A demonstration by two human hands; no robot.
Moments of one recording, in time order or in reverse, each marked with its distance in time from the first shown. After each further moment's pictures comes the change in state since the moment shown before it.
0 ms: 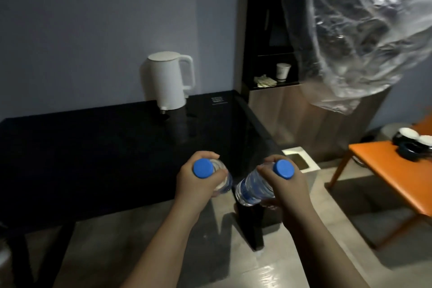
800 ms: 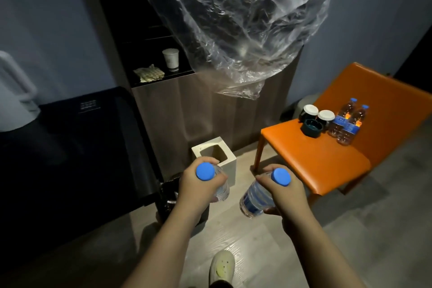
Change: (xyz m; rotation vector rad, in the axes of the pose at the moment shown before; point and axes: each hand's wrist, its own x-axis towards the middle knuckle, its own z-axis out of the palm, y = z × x) left_hand 0.070 -0.015 0.408 0.136 -0.286 -0.138; right_hand 0.192 0.056 -0.338 -0.040 0.201 0.313
